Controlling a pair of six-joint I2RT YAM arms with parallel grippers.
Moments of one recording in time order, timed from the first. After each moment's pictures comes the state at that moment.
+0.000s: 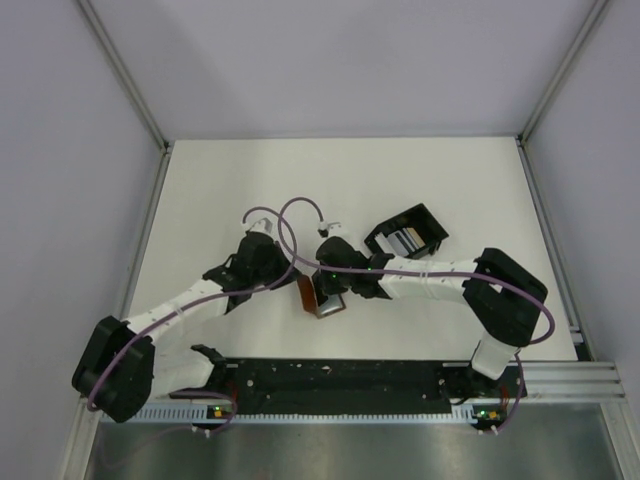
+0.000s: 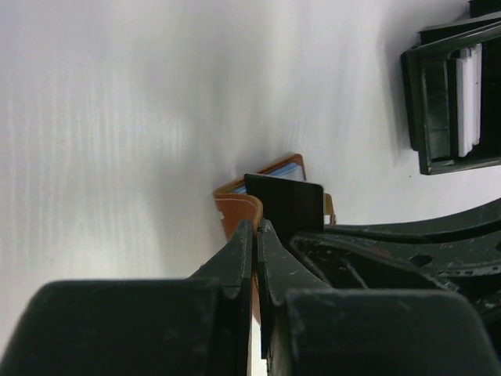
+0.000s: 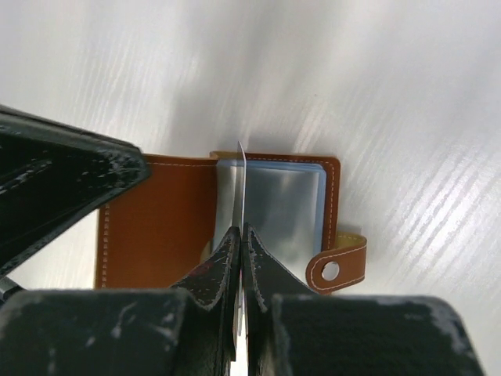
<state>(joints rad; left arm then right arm) -0.55 1.19 0.57 -0.10 0.06 -0.85 1.03 1.71 1.02 -0.13 0.18 0.68</state>
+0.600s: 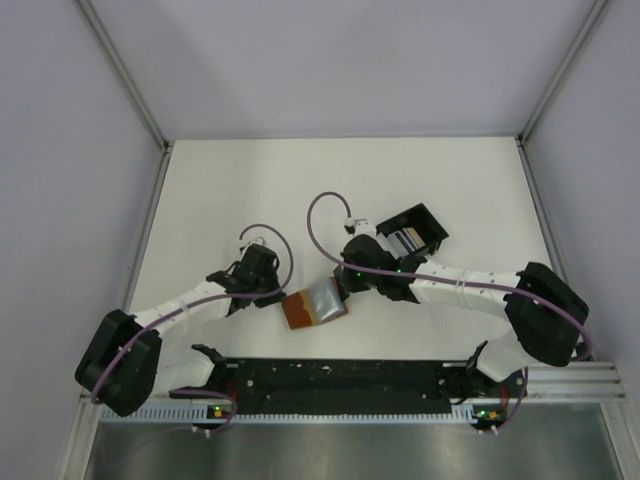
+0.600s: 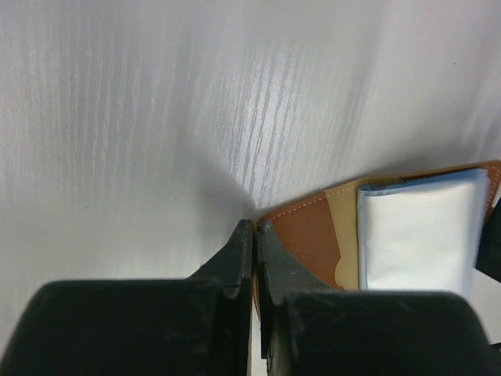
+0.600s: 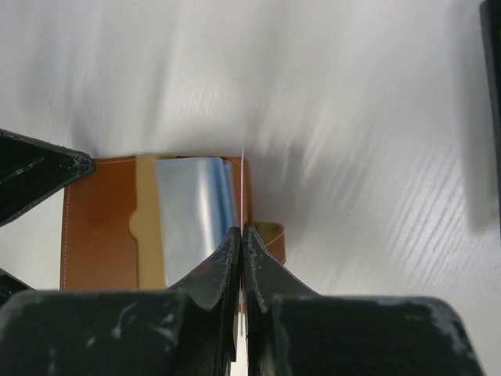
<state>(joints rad) -0.55 1.20 0.51 -0.29 -0.05 -0.83 0.97 1.51 0.86 -0.15 0.21 0.66</state>
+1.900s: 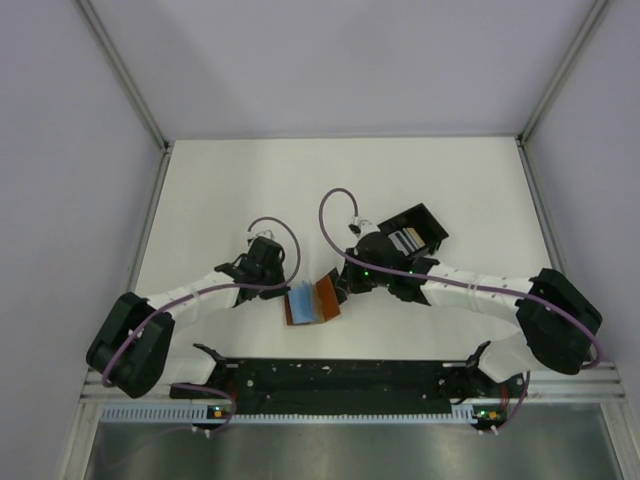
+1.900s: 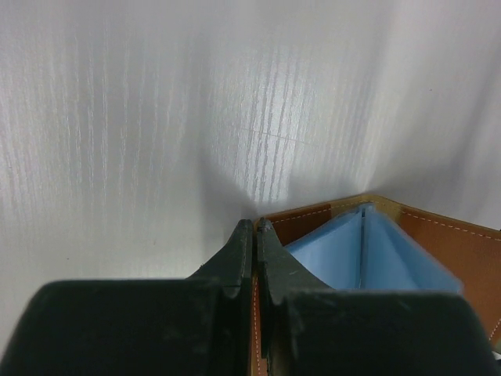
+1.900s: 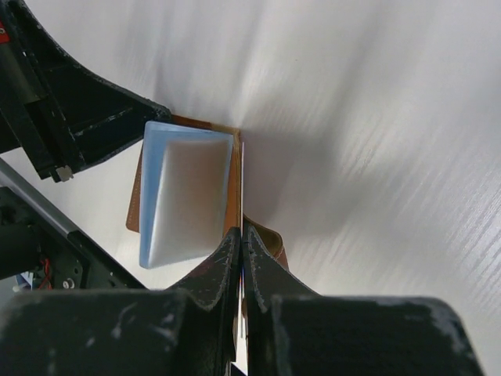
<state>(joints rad) -0.55 1.31 0.56 -0.23 -0.05 -0.75 0.90 1.42 0.78 -0.05 -0.02 0.69</state>
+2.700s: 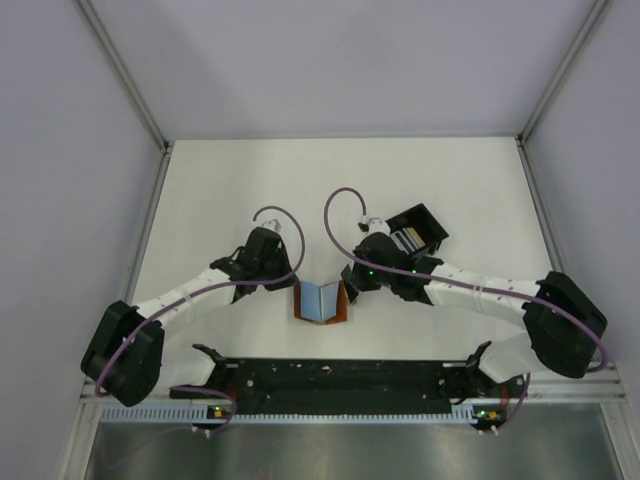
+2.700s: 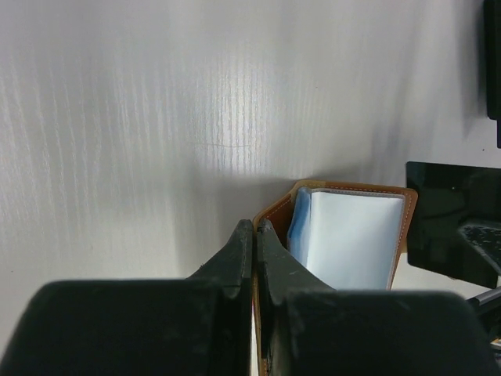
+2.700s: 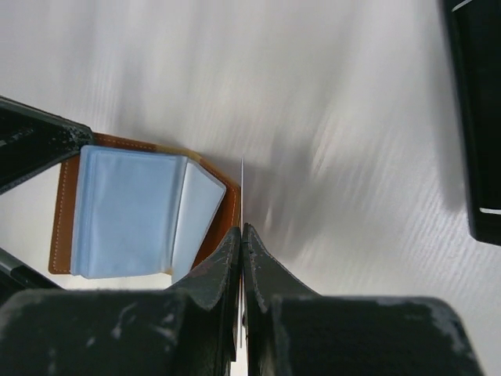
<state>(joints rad) -0.55 1.26 0.64 -0.25 0.05 -0.73 0.90 1.43 0.79 -0.14 0.13 0.68</state>
